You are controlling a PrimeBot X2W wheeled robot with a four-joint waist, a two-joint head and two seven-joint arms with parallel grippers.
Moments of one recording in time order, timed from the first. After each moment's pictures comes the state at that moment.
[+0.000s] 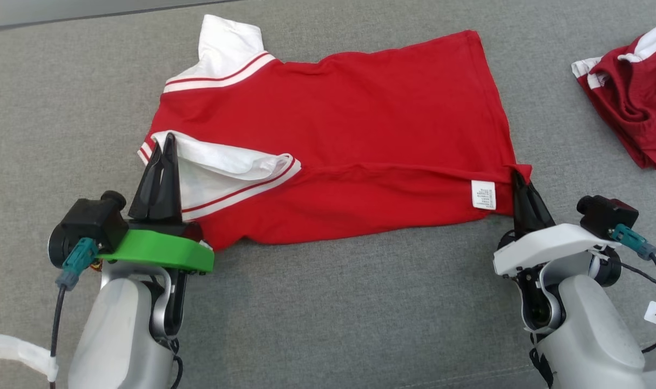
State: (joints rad) left arm -0.35 0.10 -0.14 0.23 -0.32 -0.08 -0.24; right arm -0.35 -0.05 -0.01 0.48 0.45 0.13 -0.21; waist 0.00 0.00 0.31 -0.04
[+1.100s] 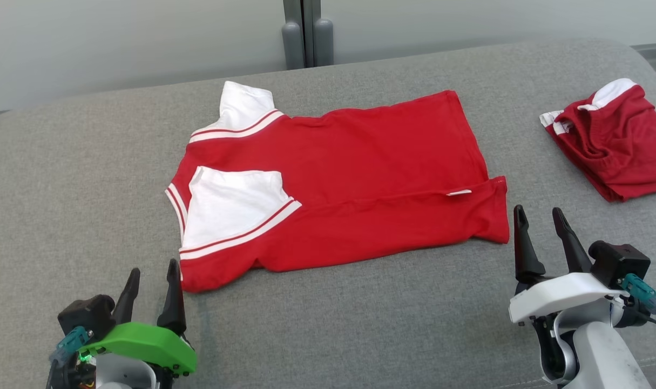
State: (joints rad) left arm -0.09 0.09 -0.04 0.29 -0.42 -0.06 -0.11; right arm -0.18 -0.05 -0.05 0.34 0.27 0.13 -0.25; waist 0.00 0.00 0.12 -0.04
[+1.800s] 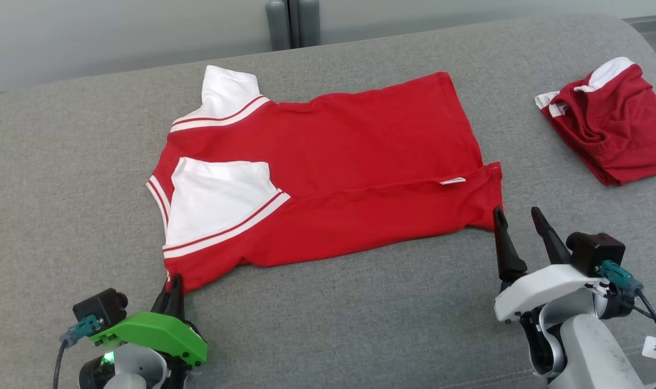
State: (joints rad) left arm -0.15 0.06 -0.04 0.45 -0.59 -0.05 0.00; right arm -0.20 -0.05 -0.01 0.35 0.25 0.13 -0.18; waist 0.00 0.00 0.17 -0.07
